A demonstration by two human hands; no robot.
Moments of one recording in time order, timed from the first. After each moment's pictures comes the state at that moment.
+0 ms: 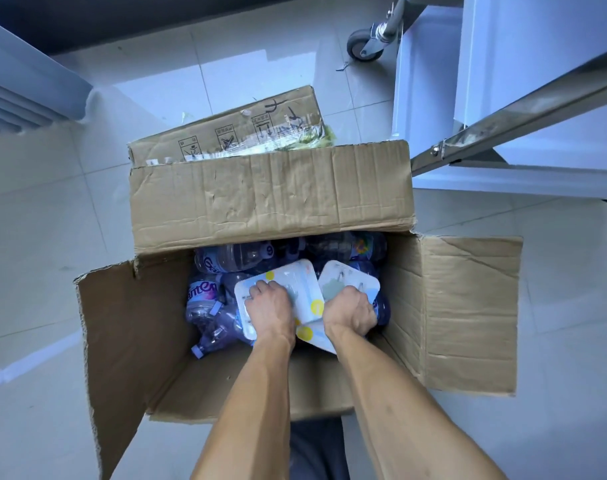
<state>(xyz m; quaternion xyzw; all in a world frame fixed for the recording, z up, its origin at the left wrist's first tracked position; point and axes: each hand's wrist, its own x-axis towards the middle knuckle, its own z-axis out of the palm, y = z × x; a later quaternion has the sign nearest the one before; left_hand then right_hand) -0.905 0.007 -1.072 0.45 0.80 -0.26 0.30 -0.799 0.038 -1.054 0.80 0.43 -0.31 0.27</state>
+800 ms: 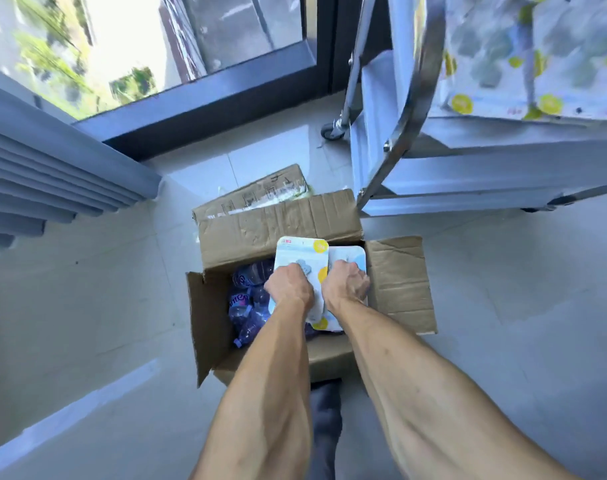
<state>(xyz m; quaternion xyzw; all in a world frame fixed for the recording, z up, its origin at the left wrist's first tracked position) -0.872 0.053 -0.815 0.46 0.80 -0.21 0.31 -0.780 0.067 -0.822 0.75 0.56 -0.28 0.20</state>
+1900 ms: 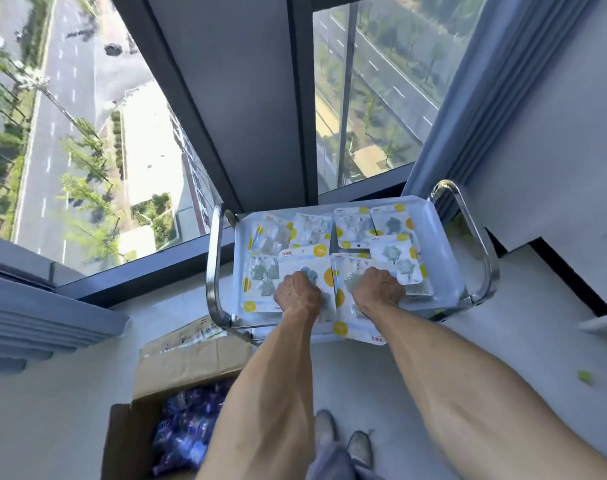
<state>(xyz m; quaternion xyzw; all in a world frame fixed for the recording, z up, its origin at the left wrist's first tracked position) -0.492 0.311 -0.448 0.48 0.84 0.00 0.26 -0.353 0.323 -0.423 0.79 0.55 -0.23 0.10</state>
